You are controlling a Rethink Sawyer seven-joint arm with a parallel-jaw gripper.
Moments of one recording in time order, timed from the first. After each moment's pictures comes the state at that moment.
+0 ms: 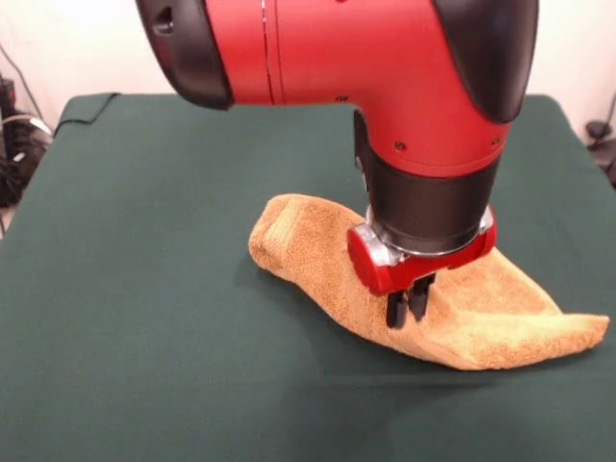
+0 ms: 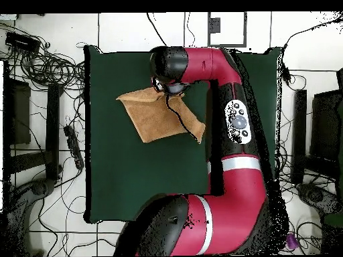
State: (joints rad) arm -0.25 -0.24 0.40 0.79 -0.38 1.16 1.39
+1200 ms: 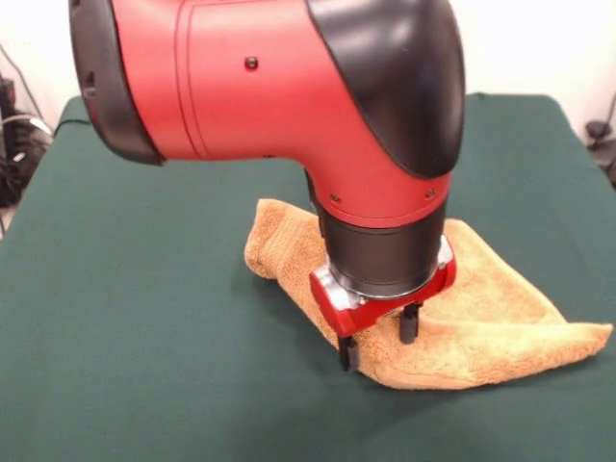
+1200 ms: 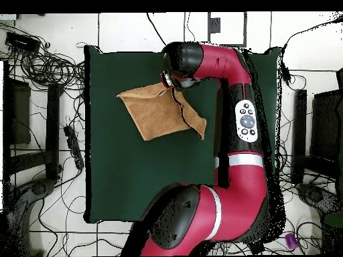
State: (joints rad) arm -0.29 -0.15 0.44 0.66 -0.37 1.21 1.27
